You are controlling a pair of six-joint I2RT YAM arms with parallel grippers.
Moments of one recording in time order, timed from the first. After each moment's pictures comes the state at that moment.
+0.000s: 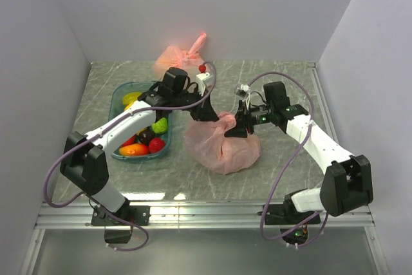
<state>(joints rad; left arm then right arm) -0.60 1.58 1.31 -0.30 0.76 -0.15 0.30 1.35 1.00 -0.44 -1.11 -0.21</state>
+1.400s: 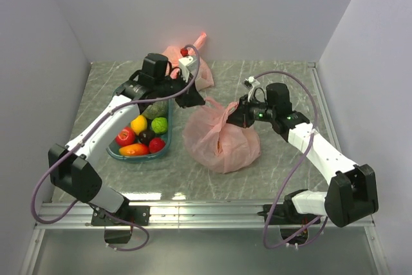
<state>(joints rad) -0.50 1.50 1.44 -0.46 0.70 -0.04 0.33 1.27 0.91 -0.16 -0.72 0.21</state>
